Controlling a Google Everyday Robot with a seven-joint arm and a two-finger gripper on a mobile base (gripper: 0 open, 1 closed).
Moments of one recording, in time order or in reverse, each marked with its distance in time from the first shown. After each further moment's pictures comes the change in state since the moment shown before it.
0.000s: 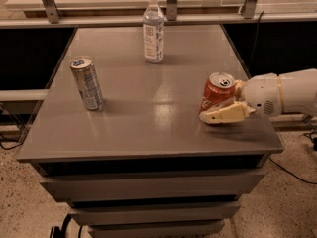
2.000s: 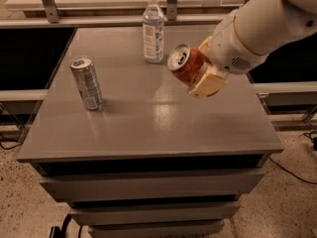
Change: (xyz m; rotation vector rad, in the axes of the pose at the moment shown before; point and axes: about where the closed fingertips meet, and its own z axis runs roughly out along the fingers) arm -0.096 0.021 0.005 0.180 0.581 -0.413
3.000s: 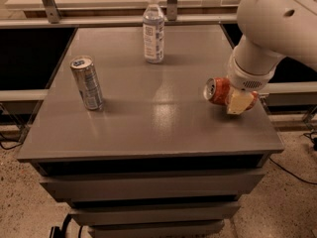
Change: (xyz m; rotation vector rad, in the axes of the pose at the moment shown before) arm 0.141 -0.017 0.040 -0.039 0.485 -0.058
